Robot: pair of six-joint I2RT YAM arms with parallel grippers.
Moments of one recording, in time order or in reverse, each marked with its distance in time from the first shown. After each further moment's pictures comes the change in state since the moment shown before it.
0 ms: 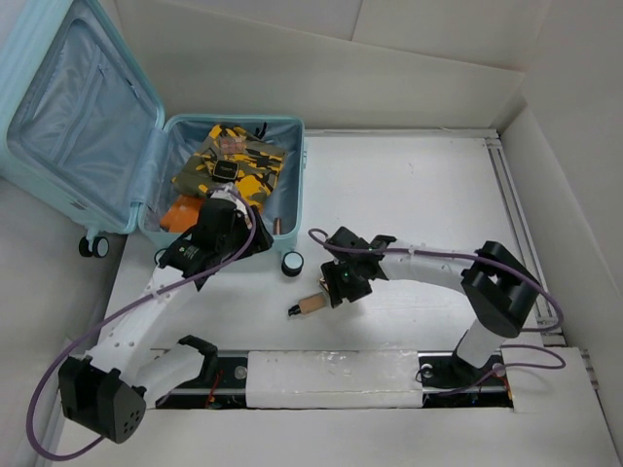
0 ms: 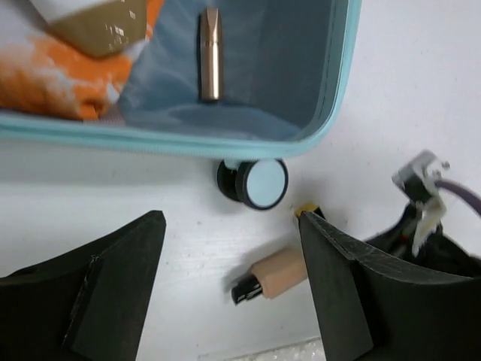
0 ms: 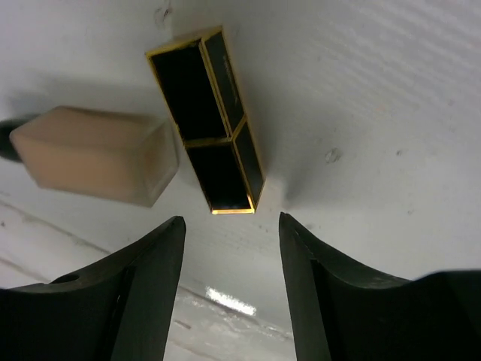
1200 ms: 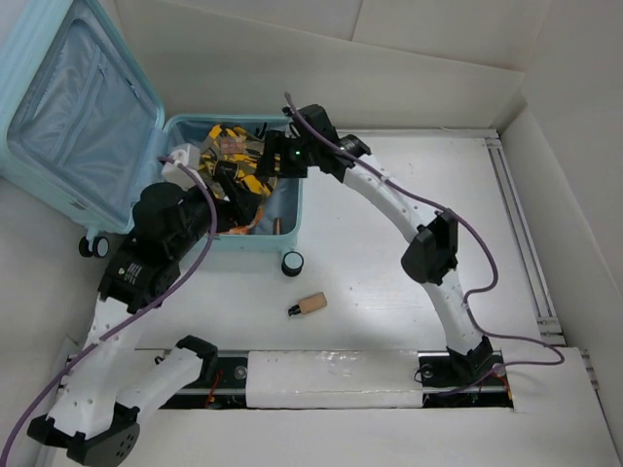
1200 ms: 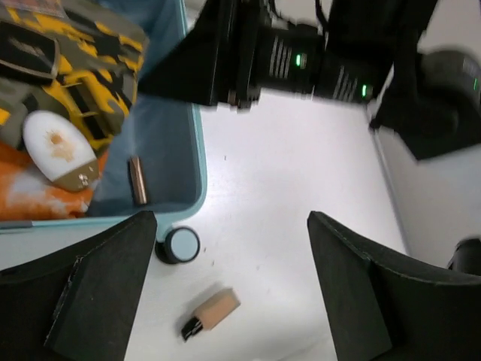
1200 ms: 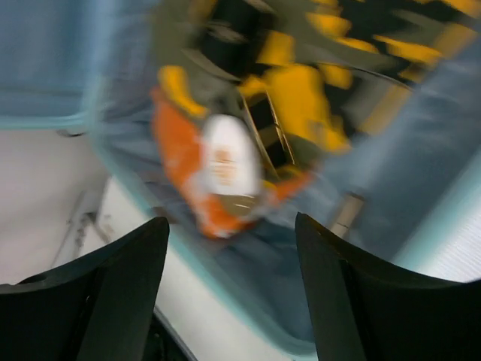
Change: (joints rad) left arm 0.000 -0.161 0.392 -0.099 0.018 0.061; right arm -0.152 0.651 1.449 -0.102 -0.127 0.007
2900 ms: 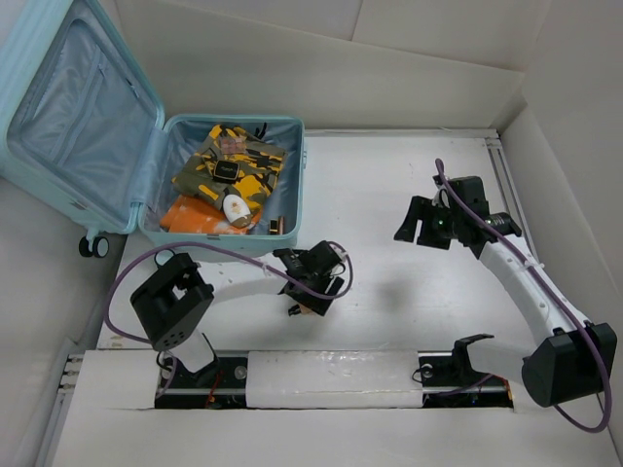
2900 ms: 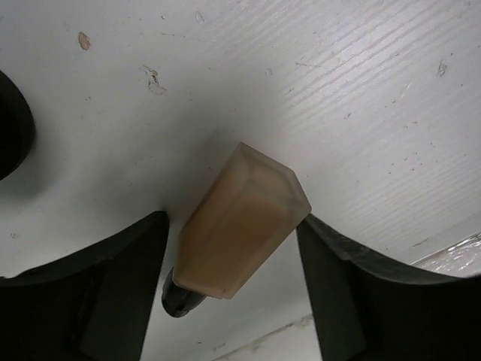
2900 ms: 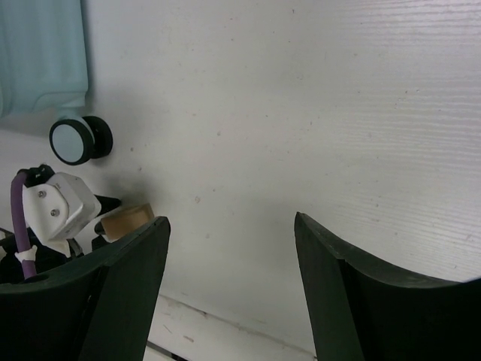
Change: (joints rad) left arm -0.578 0.737 -0.364 0.152 -0.005 0.179; right arm -0.535 -1.126 -1.464 0.002 -0.046 -0.158
